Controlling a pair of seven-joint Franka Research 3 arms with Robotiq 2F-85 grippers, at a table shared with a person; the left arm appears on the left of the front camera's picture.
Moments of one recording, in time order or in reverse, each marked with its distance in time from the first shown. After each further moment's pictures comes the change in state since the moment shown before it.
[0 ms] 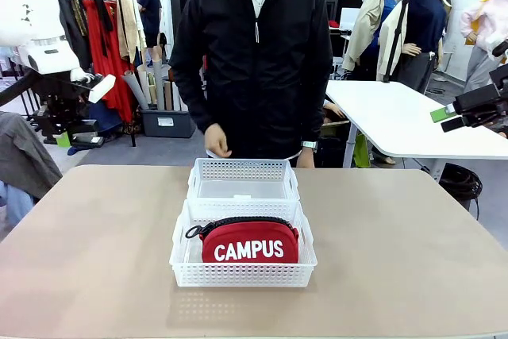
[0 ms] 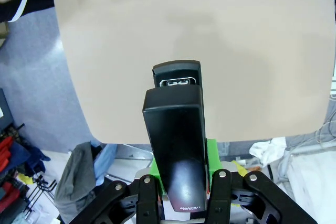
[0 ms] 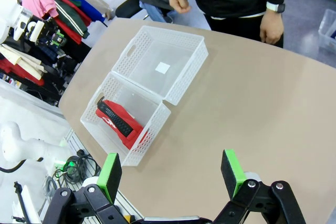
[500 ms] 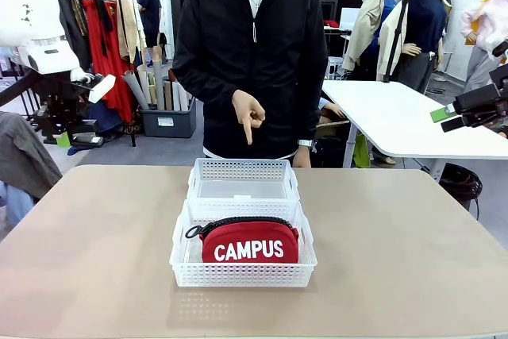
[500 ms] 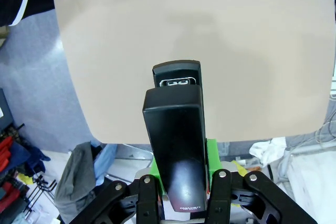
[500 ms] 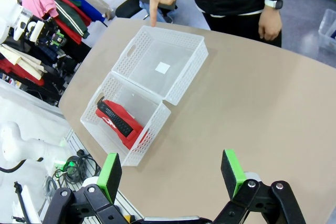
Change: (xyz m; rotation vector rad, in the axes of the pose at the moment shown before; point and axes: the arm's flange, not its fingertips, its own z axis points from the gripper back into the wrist) left arm 0.000 0.000 0.000 0.000 0.000 0.000; right arm 0.000 0.000 0.000 0.000 0.000 0.000
